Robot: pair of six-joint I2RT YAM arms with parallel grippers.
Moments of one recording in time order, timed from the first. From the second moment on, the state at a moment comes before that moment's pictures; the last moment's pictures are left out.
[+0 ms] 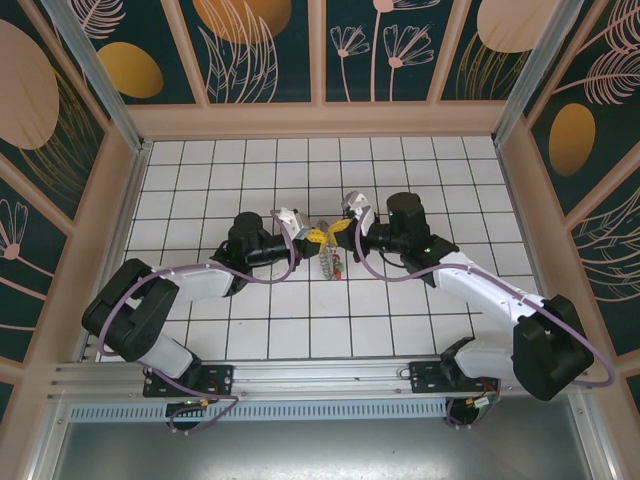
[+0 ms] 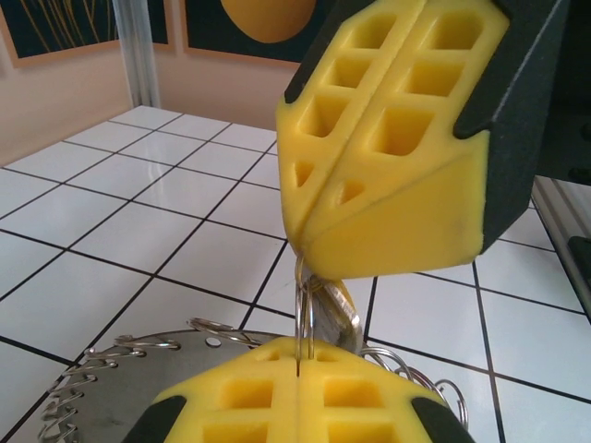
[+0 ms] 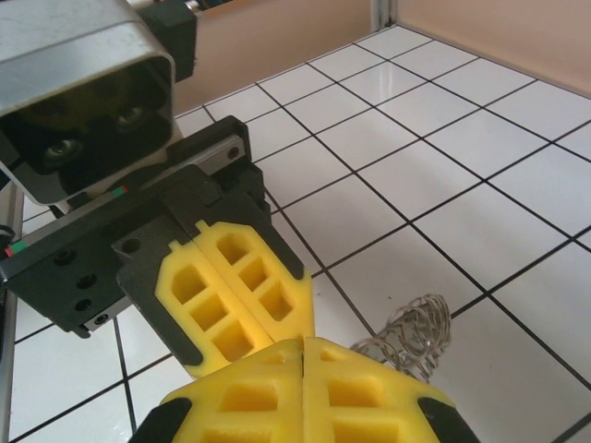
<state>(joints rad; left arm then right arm) -0.59 1.55 0.60 0.77 0.70 0.02 0.58 1.25 0.76 0.08 -0.56 -0.08</state>
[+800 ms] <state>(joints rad) -0.59 1.54 0.60 0.80 0.71 -0.01 0.58 1.25 0.75 0.12 -0.60 -0.06</state>
